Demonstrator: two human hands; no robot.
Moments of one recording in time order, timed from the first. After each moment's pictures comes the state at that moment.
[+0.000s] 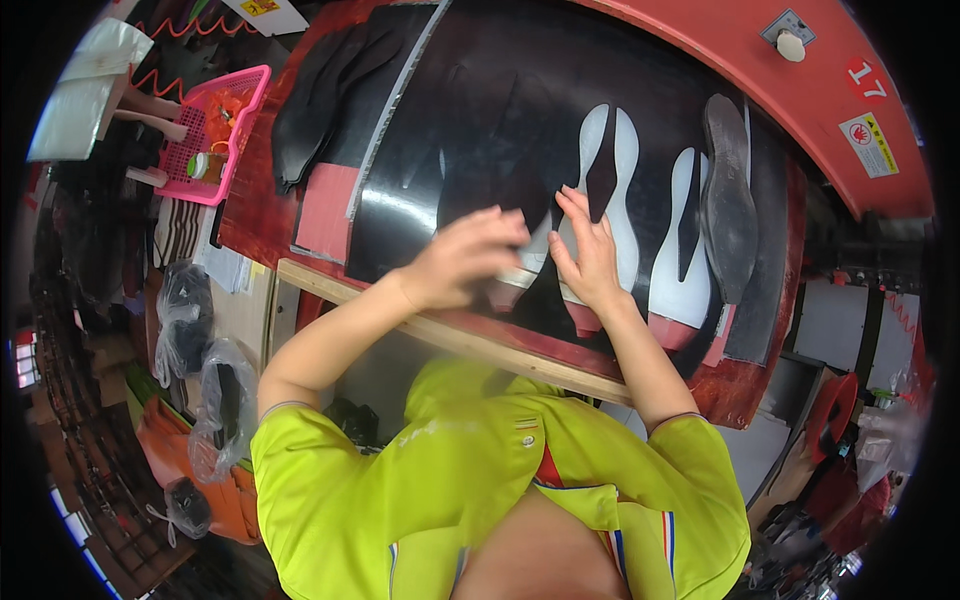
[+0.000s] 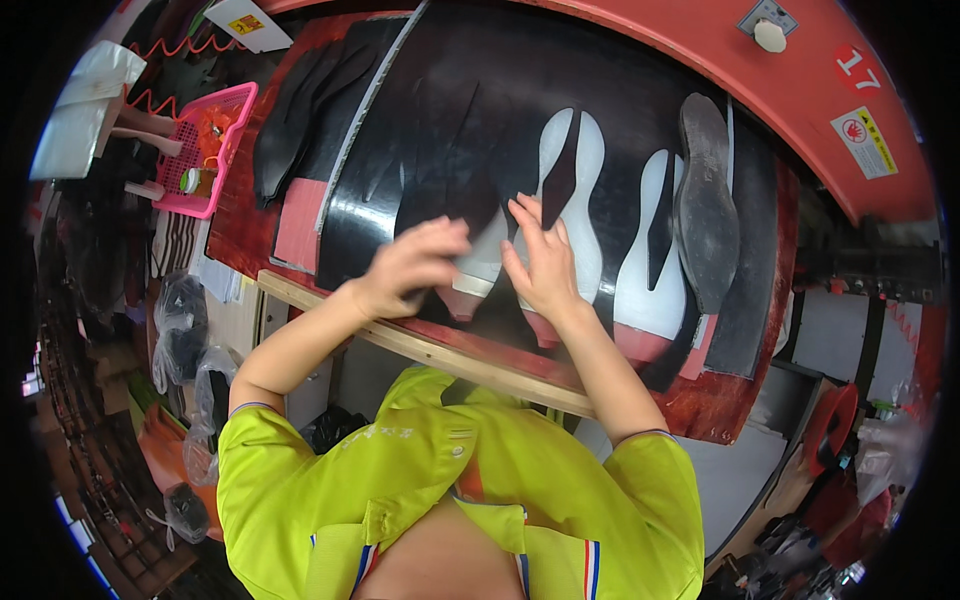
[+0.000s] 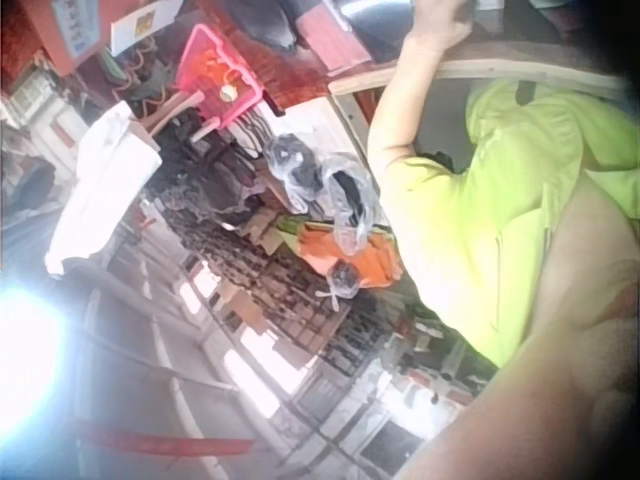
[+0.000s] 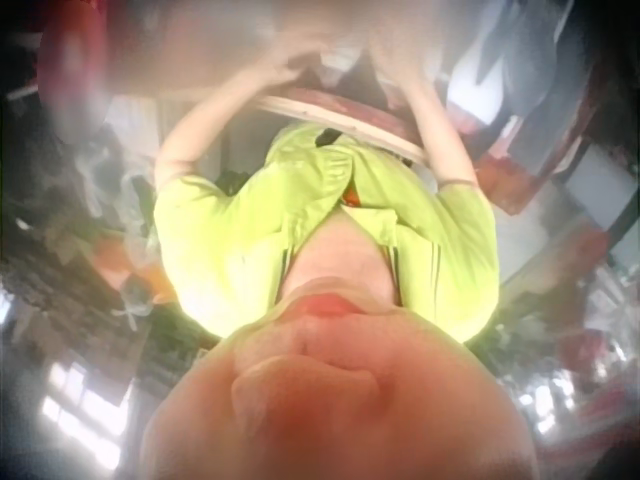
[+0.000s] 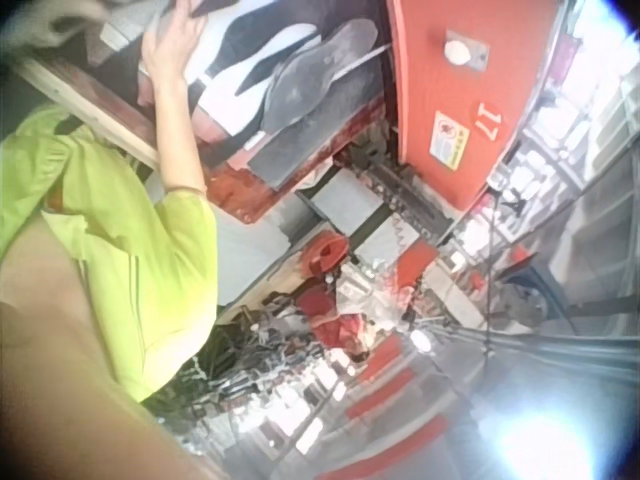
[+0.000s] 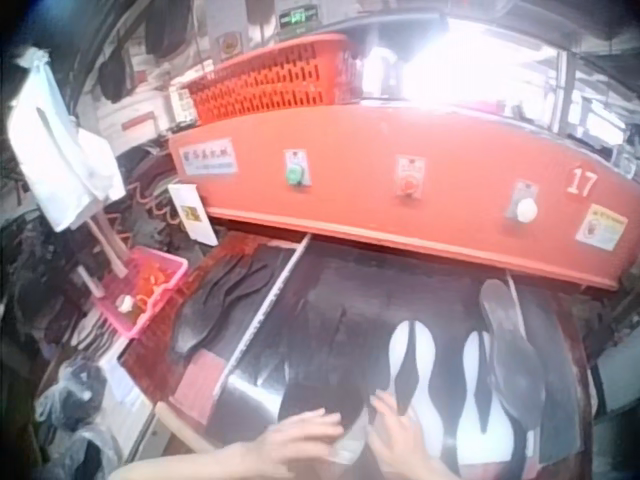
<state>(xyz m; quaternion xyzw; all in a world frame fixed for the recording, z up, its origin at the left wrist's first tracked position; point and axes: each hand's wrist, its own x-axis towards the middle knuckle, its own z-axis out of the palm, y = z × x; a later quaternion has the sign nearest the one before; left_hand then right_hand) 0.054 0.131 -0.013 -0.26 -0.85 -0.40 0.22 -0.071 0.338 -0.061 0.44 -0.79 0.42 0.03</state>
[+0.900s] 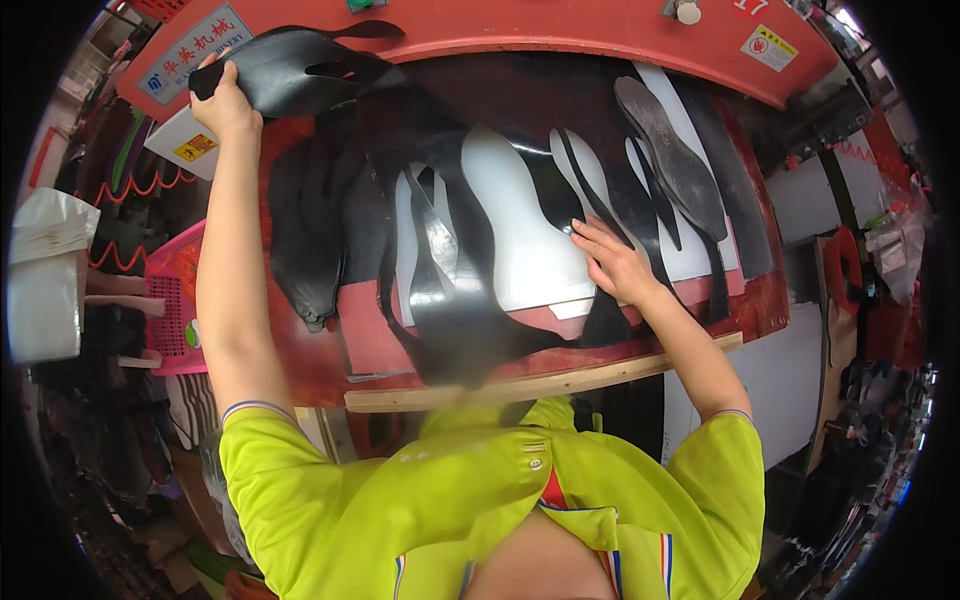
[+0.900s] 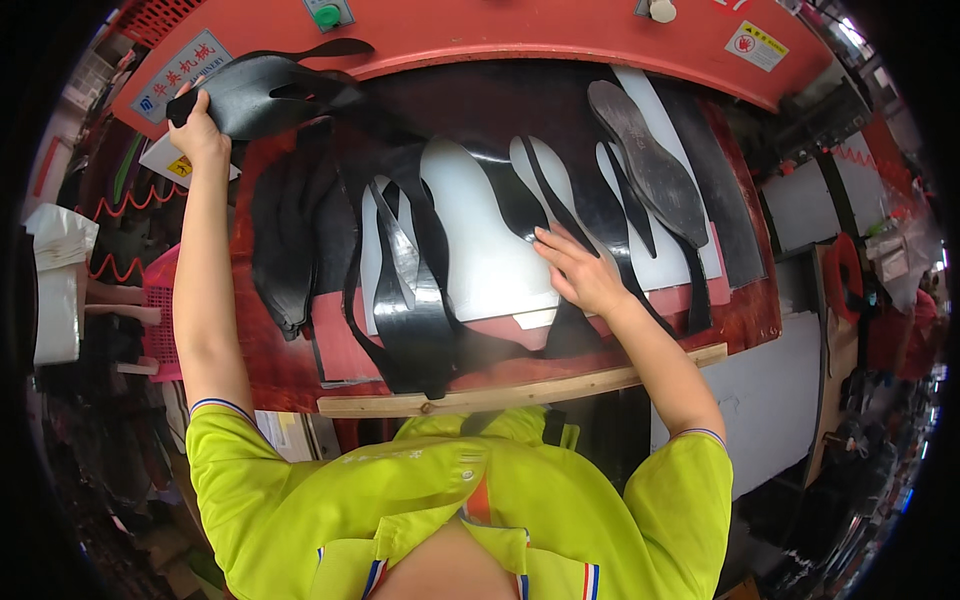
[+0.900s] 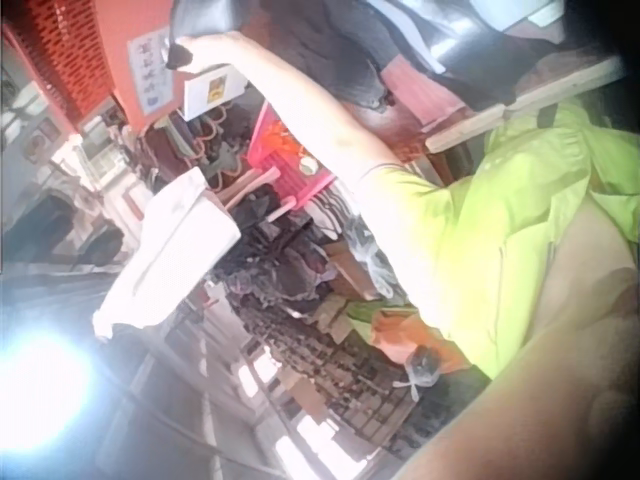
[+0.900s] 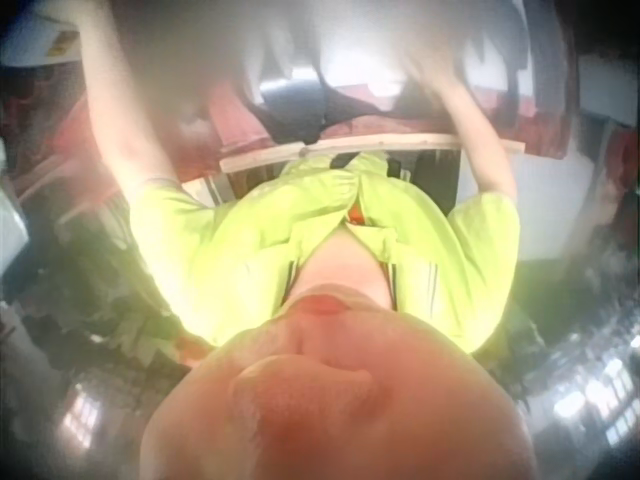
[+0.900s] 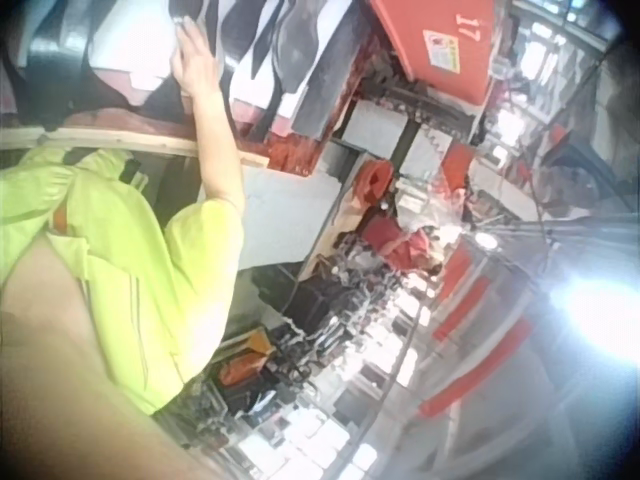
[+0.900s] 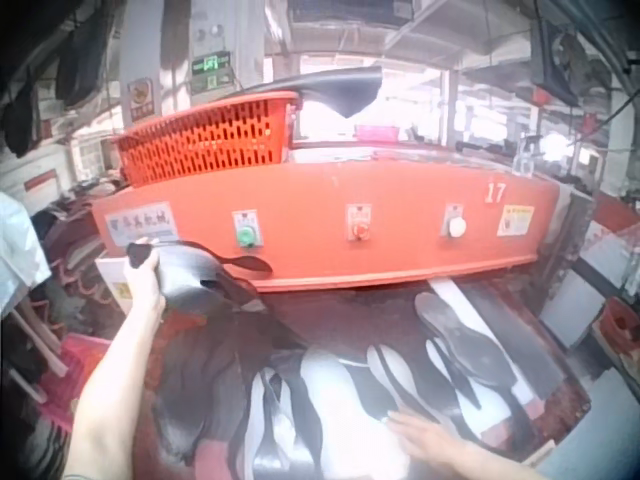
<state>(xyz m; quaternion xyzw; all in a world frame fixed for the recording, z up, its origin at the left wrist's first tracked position) -0.136 -0.197 0.129 0.06 -0.52 -0.63 0.57 -0.056 0.336 -0.056 0.42 -0.87 0.26 0.04</state>
